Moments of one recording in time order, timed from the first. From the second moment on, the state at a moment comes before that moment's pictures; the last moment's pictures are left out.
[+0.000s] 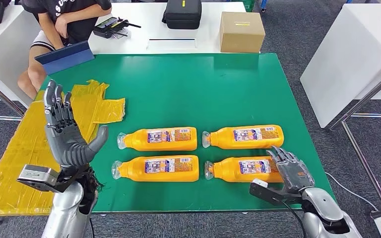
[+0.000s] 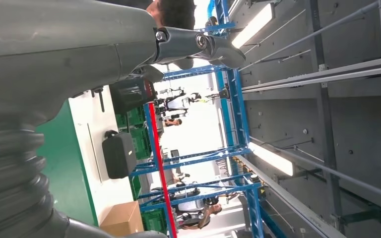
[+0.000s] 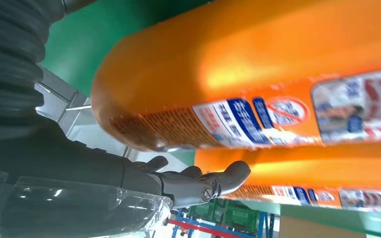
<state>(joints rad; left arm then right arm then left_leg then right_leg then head) -0.19 -0.16 -0.18 -1.60 -0.14 0.19 -0.60 -0.01 -0.36 0.13 -1.46 1.02 0.02 -0.06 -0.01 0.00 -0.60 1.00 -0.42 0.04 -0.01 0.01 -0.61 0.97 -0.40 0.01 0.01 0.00</state>
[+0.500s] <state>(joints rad) -0.19 -0.16 -0.17 -1.58 -0.13 0.18 -0.60 0.00 -0.39 0.15 -1.44 0.98 0.03 -0.05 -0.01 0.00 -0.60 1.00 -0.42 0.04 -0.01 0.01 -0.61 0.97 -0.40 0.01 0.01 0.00</state>
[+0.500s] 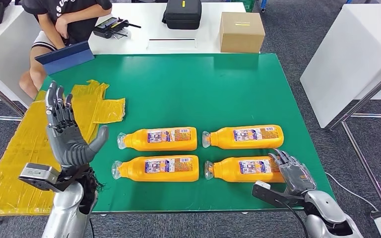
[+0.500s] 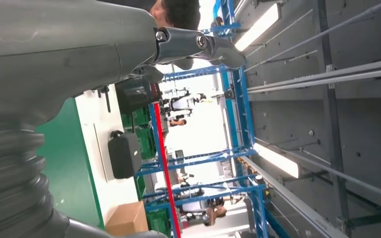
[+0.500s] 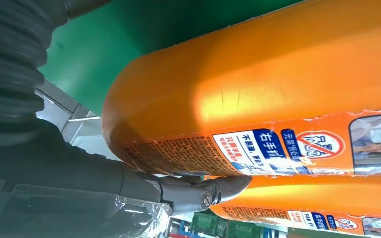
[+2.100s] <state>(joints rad) -0.20 -0.17 -0.16 -1.56 -0.11 0.18 -0.60 -0.27 -0.47 0.34 -1.21 0.92 0.07 -0.08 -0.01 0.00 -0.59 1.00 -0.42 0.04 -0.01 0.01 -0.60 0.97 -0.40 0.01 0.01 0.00</state>
